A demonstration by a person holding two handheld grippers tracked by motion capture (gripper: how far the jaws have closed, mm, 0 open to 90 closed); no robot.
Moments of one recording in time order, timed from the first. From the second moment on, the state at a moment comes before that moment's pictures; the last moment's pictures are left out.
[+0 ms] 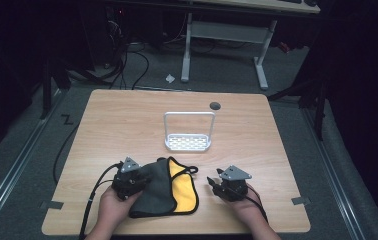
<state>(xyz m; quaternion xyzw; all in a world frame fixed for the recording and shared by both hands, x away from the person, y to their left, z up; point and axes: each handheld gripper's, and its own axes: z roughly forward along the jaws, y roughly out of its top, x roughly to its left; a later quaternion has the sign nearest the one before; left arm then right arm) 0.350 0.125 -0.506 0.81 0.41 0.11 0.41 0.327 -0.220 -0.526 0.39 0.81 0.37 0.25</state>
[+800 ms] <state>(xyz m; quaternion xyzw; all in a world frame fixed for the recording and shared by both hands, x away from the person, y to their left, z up) 0.337 0.062 -0.499 0.83 0.37 0.10 0.40 0.326 -0.212 -0.526 0.38 0.81 0.37 0.24</state>
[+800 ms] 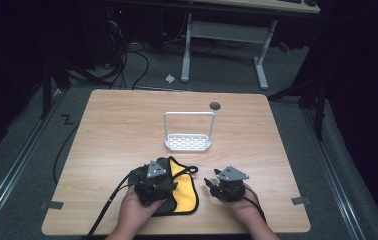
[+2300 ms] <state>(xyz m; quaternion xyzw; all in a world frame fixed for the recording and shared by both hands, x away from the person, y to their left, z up) 0.341 0.147 -0.477 0.76 0.42 0.12 0.47 0.330 -0.174 -0.528 0.34 0.85 0.34 0.23</state>
